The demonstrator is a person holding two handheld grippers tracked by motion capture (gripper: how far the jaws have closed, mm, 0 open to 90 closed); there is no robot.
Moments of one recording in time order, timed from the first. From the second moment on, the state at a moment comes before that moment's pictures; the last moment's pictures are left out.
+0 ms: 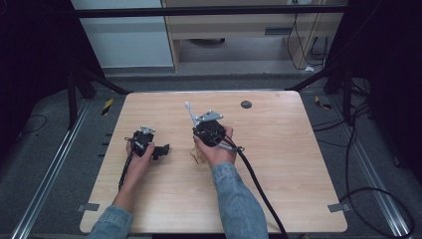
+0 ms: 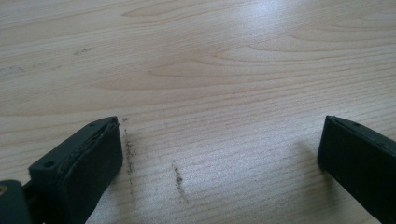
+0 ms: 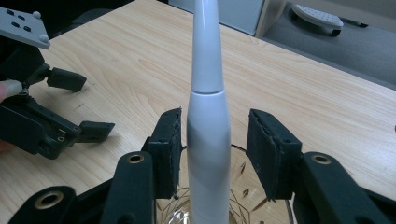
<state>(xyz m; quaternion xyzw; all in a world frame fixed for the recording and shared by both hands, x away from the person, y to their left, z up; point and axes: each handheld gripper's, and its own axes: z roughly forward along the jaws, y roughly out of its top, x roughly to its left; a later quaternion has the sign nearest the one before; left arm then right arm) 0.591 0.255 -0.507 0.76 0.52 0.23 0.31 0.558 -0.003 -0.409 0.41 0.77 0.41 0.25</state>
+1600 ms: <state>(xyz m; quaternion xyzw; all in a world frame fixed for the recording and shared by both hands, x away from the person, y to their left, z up) 0.591 0.255 -0.507 0.76 0.52 0.23 0.31 0.550 -0.020 -0.385 0.41 0.77 0.41 0.27</state>
